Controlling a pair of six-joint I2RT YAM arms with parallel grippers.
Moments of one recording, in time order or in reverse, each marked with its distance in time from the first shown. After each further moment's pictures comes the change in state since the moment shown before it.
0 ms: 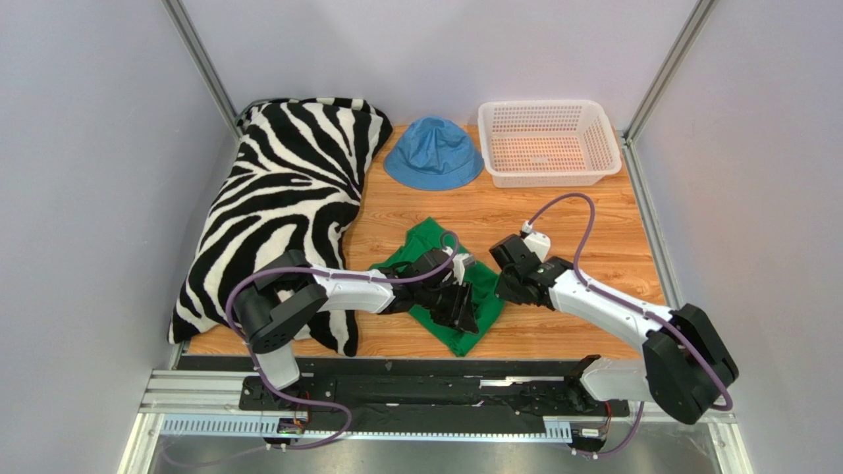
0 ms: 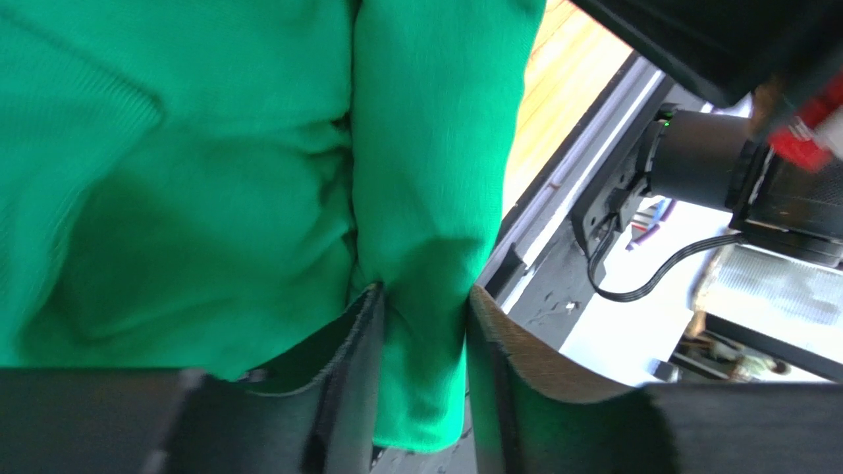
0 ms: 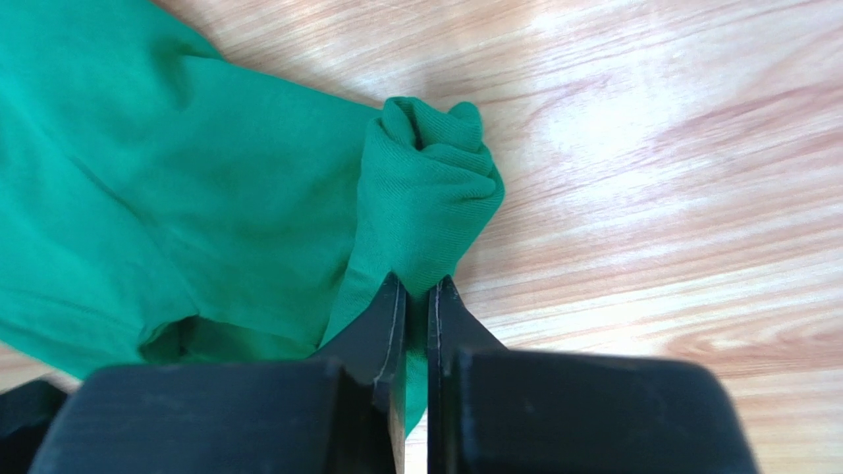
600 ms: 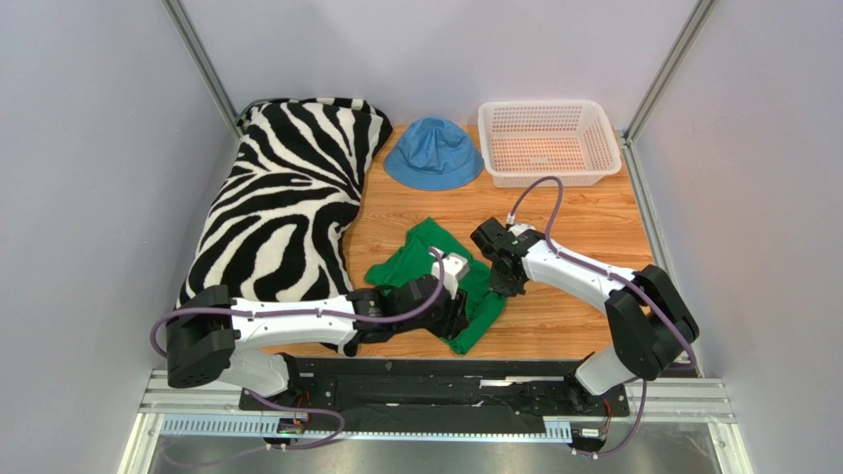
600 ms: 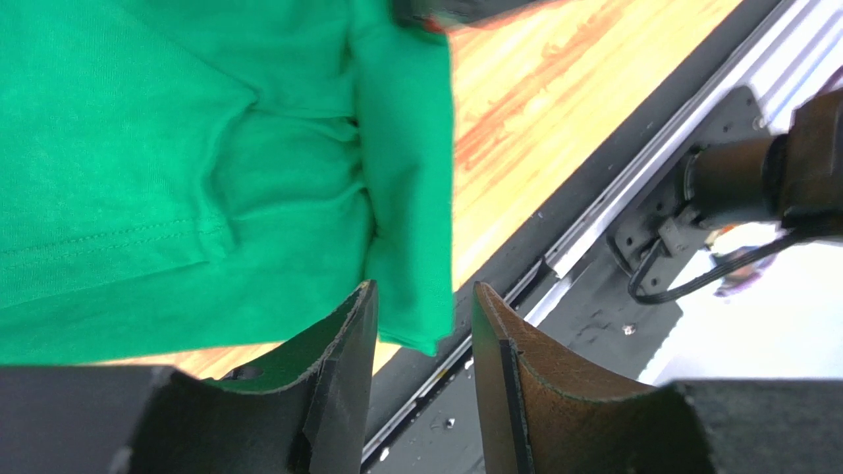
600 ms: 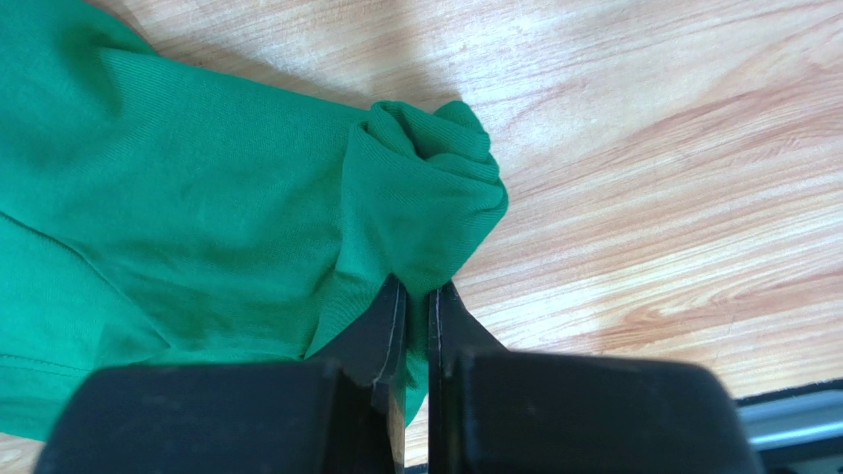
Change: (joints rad) left arm -0.189 -0.399 -0.074 -0.177 -0.541 0.161; right arm 0.000 0.265 0.254 -0.248 0.020 -0.040
